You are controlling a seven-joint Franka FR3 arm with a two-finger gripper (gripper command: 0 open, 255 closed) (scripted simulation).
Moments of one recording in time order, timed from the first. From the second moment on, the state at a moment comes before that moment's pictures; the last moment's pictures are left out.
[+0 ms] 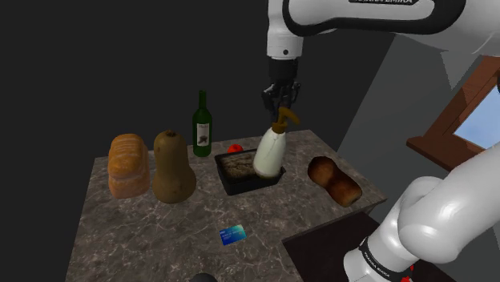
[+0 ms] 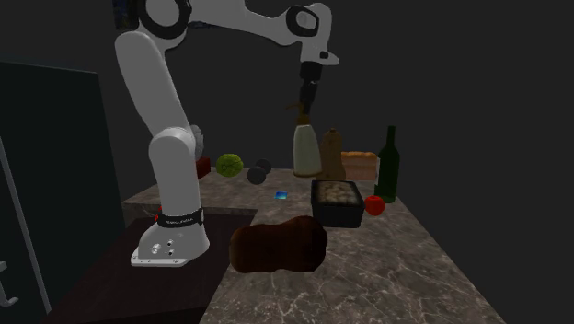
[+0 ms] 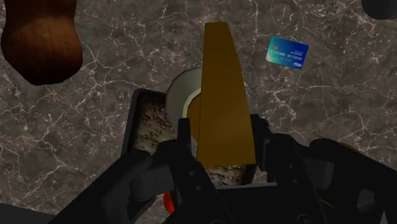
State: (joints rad) arm 0.14 -0.23 0.14 -1.90 0.02 1.49 0.27
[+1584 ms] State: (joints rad) arm 0.33 0.24 0.34 -1.64 -0.03 1.69 0.67
